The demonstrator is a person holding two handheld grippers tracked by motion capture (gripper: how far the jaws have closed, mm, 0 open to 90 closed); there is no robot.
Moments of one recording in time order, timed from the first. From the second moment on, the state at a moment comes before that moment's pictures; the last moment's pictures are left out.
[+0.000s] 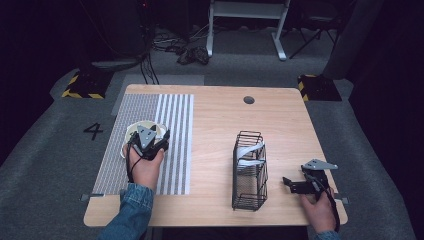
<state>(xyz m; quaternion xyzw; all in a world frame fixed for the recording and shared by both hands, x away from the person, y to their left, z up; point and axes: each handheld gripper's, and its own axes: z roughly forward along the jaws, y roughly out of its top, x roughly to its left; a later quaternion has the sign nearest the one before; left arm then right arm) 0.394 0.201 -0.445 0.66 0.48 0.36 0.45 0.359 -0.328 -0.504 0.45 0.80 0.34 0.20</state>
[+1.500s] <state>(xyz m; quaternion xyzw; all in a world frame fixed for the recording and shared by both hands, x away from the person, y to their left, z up) 0.307 0.218 -0.406 0.70 0.45 0.30 0.46 0.359 -0.328 -0.504 0.45 0.80 0.34 0.20</state>
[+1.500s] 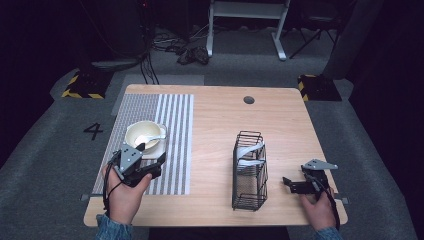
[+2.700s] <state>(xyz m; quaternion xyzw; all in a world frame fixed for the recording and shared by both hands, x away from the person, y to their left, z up) 0.277 0.254 -0.450 0.73 0.46 0.27 0.43 0.359 -0.328 -0.504 0.45 0.80 0.34 0.20</state>
